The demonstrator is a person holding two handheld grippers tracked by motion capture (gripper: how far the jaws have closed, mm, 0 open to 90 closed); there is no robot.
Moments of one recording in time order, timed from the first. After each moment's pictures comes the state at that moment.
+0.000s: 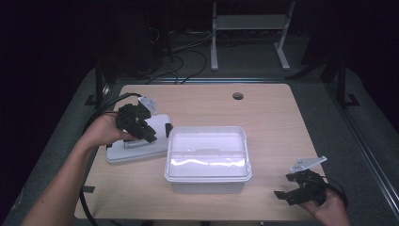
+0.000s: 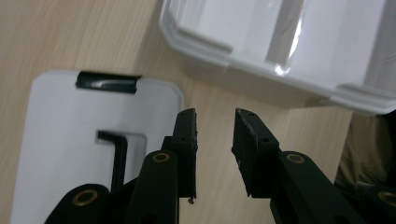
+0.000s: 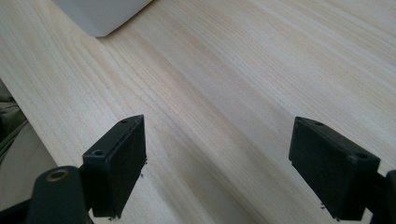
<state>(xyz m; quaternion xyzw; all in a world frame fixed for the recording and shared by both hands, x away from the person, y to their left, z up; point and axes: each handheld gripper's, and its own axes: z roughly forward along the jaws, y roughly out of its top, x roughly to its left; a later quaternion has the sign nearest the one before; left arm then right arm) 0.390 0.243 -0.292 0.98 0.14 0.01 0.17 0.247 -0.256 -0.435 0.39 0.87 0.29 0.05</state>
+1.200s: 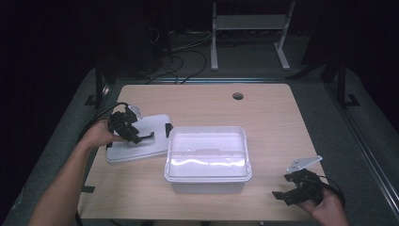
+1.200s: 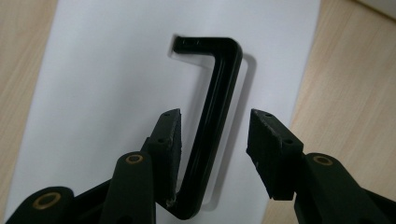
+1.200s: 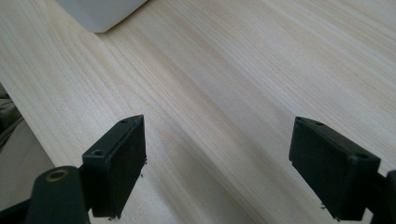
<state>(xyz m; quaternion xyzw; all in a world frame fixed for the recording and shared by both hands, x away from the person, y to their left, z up) 0.446 0.307 -0.383 0.97 0.22 0.02 0.13 0.249 -0.250 -0.437 0.39 0.88 0.27 0.05</state>
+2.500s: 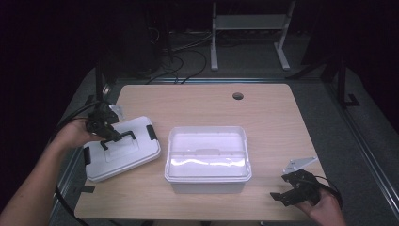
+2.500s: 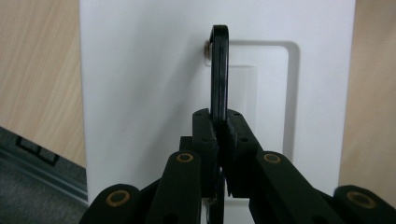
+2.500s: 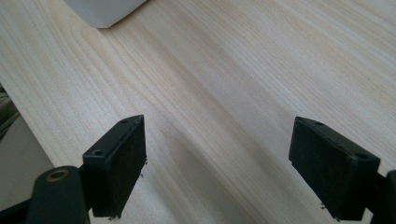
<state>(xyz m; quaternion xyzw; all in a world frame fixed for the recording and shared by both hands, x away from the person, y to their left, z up) 0.409 0.345 -0.325 0.97 0.20 0.04 0.10 0.249 -0.242 -0.438 0.38 0.89 0.26 0.06</state>
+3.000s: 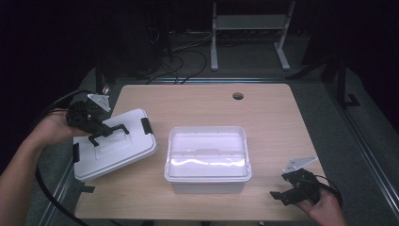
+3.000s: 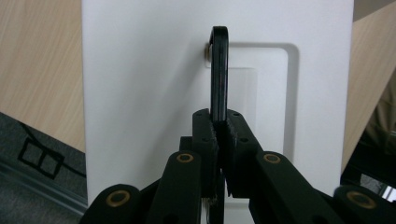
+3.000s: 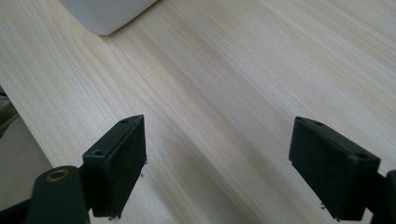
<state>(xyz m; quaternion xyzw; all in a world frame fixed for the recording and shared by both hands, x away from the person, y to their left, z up) 0.385 0.350 -0.269 0.97 0.20 0.04 0.14 0.250 -0.241 -0.435 0.37 0.89 0.27 0.06</state>
